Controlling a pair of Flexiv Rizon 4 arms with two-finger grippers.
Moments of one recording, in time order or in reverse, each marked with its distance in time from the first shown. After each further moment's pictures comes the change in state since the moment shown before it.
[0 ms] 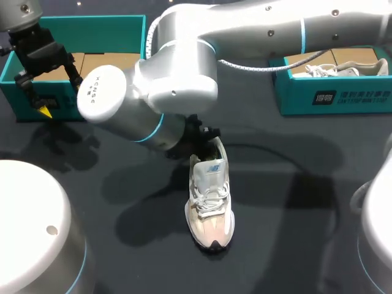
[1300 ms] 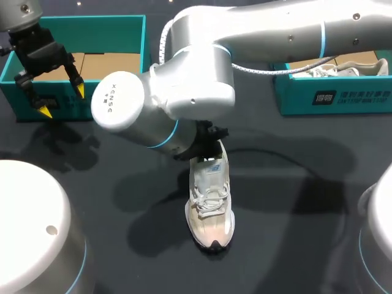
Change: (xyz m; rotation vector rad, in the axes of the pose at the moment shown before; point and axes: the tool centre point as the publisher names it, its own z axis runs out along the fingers) left arm 0.000 0.000 0.000 0.000 0.000 0.000; right arm -0.010 -0.001 0.006 -0.070 0.049 -0.036
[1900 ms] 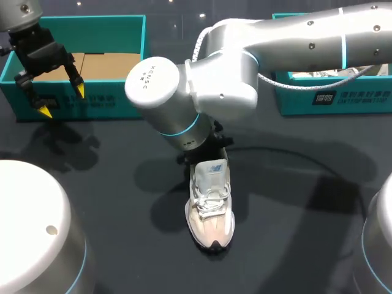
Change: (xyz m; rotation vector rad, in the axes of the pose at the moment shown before) left arm 0.000 0.000 0.000 0.000 0.000 0.000; right arm 0.029 -0.016 0.033 0.155 0.203 -0.043
